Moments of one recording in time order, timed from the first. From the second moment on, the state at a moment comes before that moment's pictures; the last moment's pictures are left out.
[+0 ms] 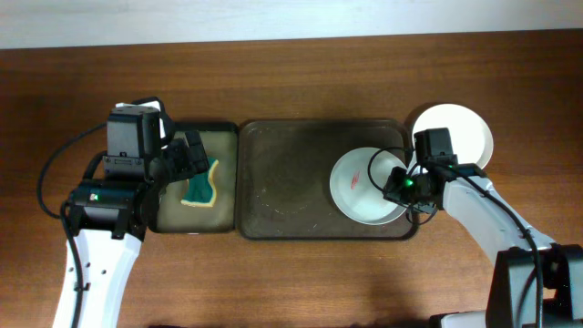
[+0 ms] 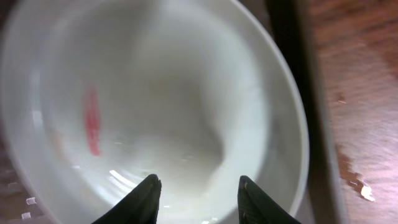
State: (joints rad) left arm -0.12 1.22 1.24 -0.87 -0.12 -0.28; right arm 0.05 1.57 0.85 -0.56 -0.18 0.45
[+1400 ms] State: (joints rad) left arm -0.12 1.22 1.24 -0.87 -0.12 -0.28; right arm 0.05 1.58 0.79 -0.60 -0.07 0.48
